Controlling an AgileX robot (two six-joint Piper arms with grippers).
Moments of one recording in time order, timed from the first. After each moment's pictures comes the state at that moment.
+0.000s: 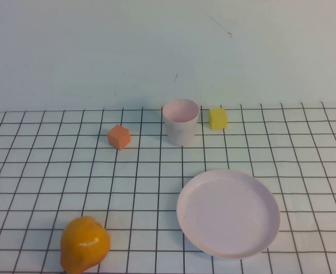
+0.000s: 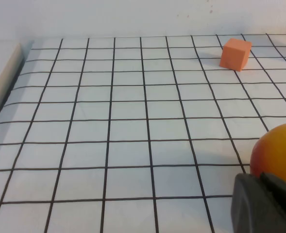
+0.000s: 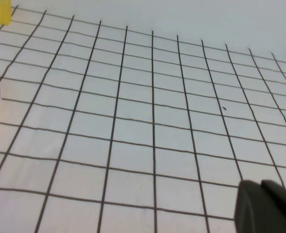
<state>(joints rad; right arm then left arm) -0.07 -0.01 0.03 -0.02 0.42 -0.19 -0.09 -0.01 0.02 -0.01 0.38 -0.09</state>
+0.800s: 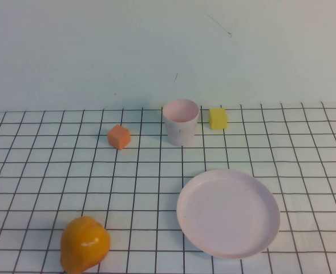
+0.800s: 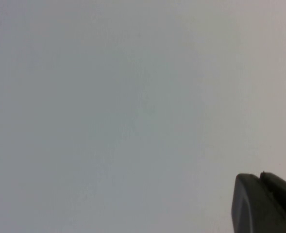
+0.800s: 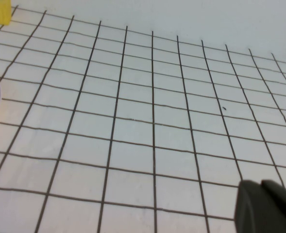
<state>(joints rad) -0.07 -0.01 0.03 -0.02 0.42 -0.19 -0.09 -0.01 0.03 -0.01 -0.32 -0.09</state>
